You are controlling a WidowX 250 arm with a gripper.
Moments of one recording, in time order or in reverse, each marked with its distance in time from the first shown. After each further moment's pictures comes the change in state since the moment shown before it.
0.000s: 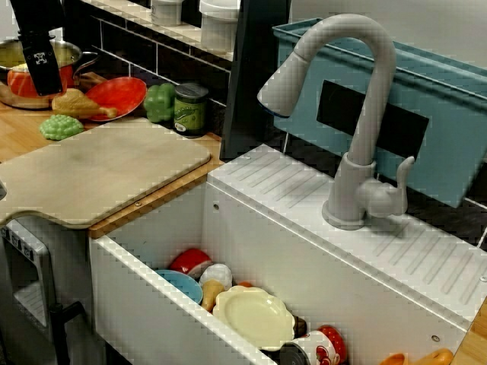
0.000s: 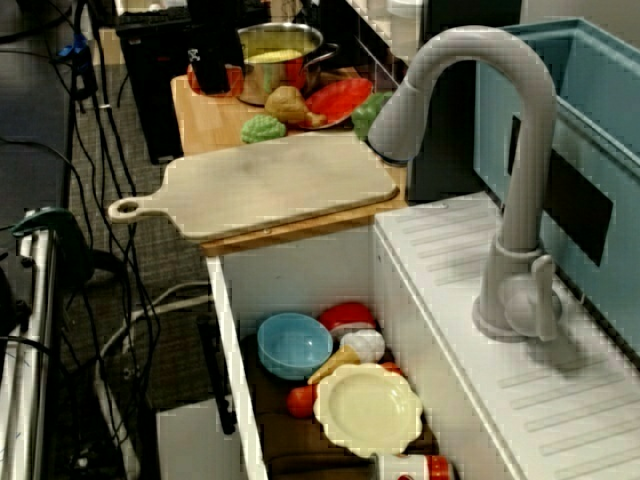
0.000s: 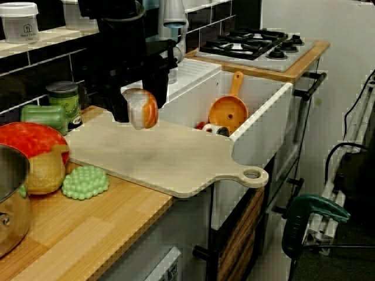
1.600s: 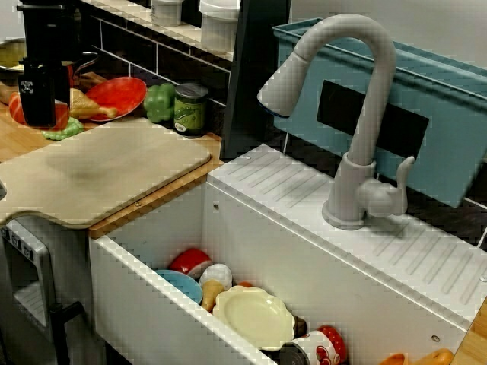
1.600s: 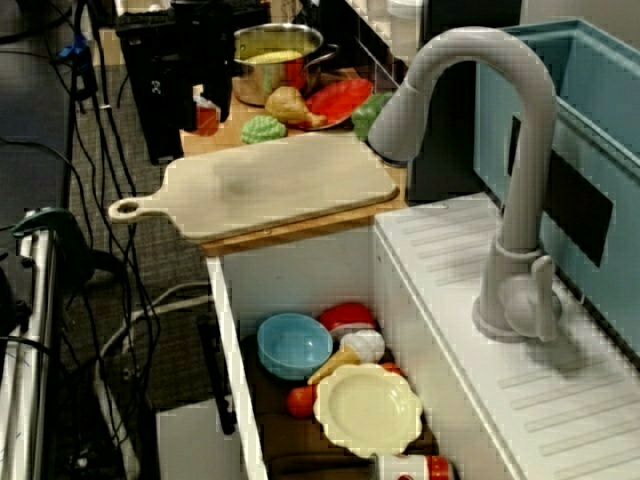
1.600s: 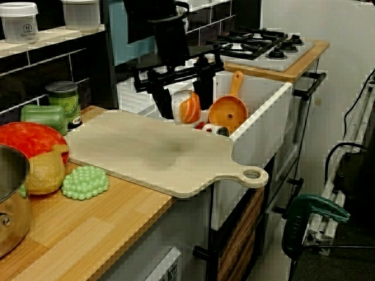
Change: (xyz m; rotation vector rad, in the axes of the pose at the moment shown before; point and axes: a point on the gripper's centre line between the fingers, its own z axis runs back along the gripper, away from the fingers) arm -0.006 -0.058 -0.019 -0.092 0.203 -0.360
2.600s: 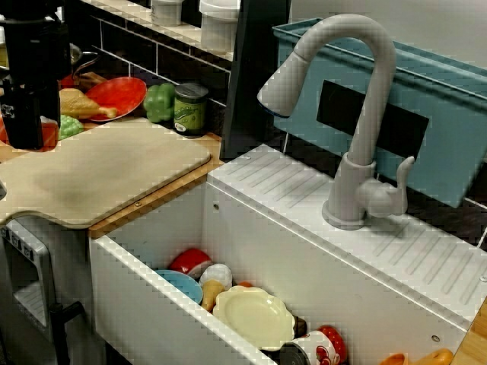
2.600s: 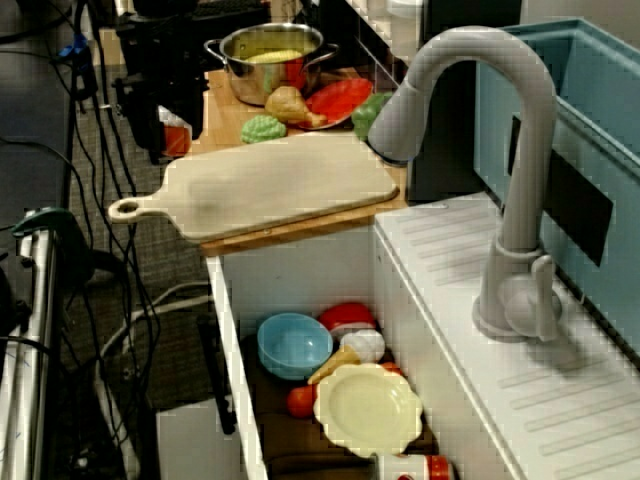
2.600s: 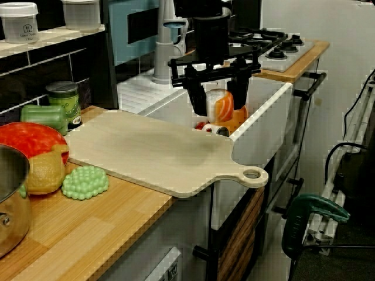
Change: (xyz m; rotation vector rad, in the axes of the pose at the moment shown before) arm 0.002 -0.038 -0.009 0.069 -0.006 -0.037
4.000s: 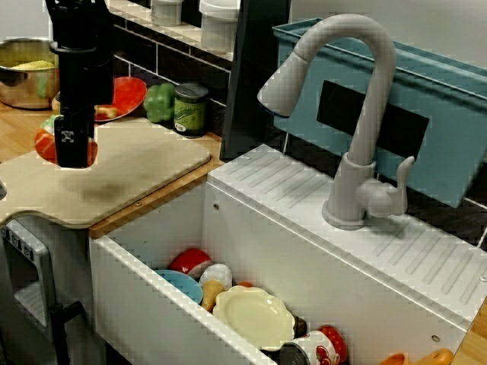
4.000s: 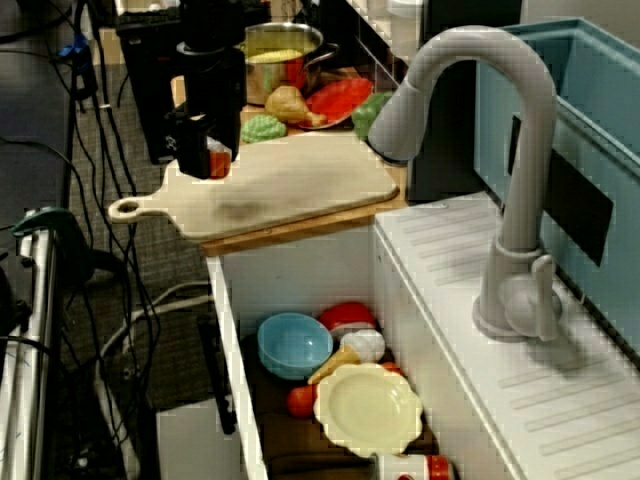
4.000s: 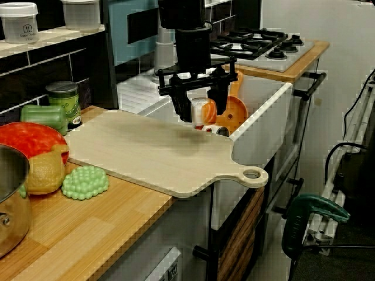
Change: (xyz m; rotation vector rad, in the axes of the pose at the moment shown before) arm 0.030 0.017 -0.023 0.042 0.078 0.175
